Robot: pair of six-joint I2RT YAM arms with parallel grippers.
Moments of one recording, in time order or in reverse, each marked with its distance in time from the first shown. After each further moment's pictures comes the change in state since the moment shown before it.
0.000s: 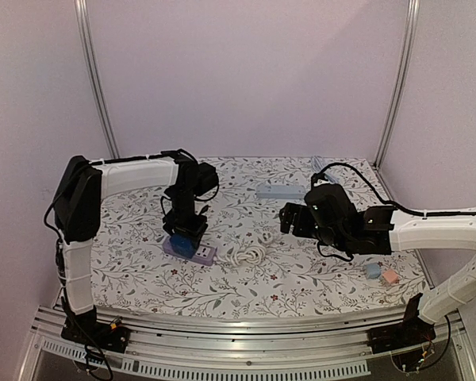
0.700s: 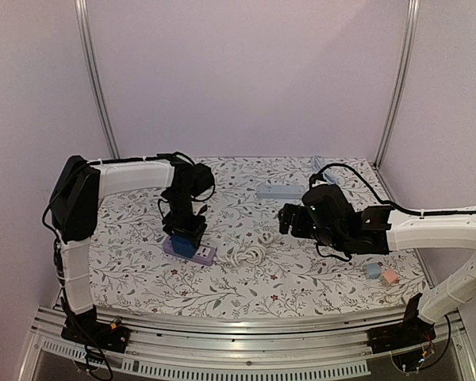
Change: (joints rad) left arm 0.030 -0.018 -0.041 0.072 0.034 0.030; right arm 0.000 0.018 0.006 0.000 0.002 -0.003
